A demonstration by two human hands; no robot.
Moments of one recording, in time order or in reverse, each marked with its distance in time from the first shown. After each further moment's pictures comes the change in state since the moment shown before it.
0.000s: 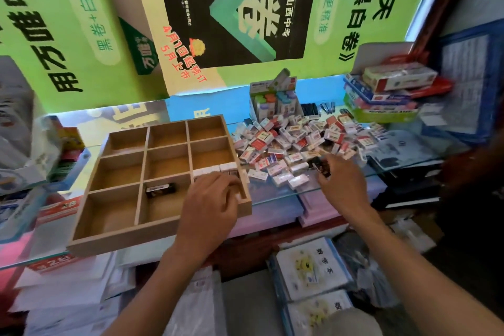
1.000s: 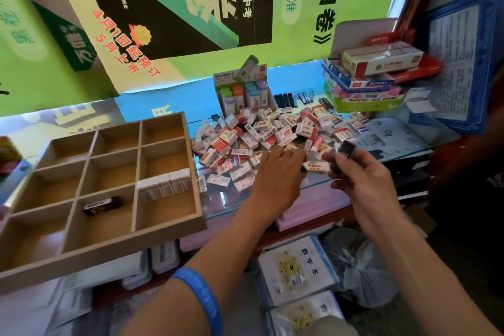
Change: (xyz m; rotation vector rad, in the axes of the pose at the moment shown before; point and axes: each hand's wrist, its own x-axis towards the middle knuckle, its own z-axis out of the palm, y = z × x) left_hand 0.092 0.101 0.161 0.052 -0.276 0.205; right_hand -0.014 0.039 -0.060 1.387 0.062 0.424
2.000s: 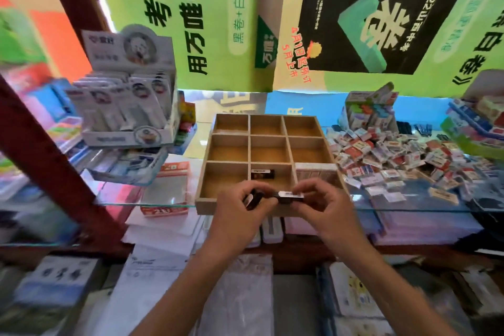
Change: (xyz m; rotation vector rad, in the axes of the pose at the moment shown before) left_hand -0.253 -0.134 -0.204 -0.635 0.355 -0.582; right_hand -0.167 0.049 0.229 -0.529 -0.652 -0.330
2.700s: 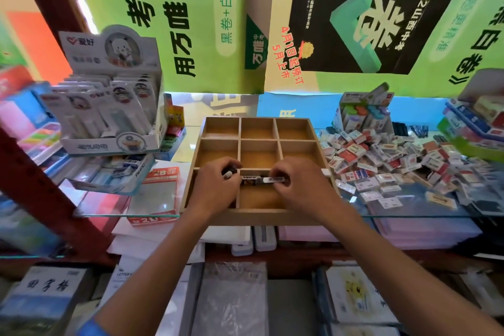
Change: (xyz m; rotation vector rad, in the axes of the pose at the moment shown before) left_hand 0.073 -0.024 -0.008 0.282 0.034 -0.138; right_hand 0.079 0.005 0.004 -0.719 -0.202 -0.199
